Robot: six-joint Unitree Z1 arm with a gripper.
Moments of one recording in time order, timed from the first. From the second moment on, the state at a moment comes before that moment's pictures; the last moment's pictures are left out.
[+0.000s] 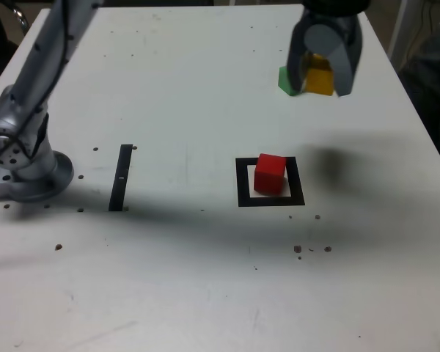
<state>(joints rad) 0.01 2.17 -2.17 1.58 0.17 0.36</state>
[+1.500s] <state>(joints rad) -0.13 2.14 -1.87 1.55 0.06 0.13</state>
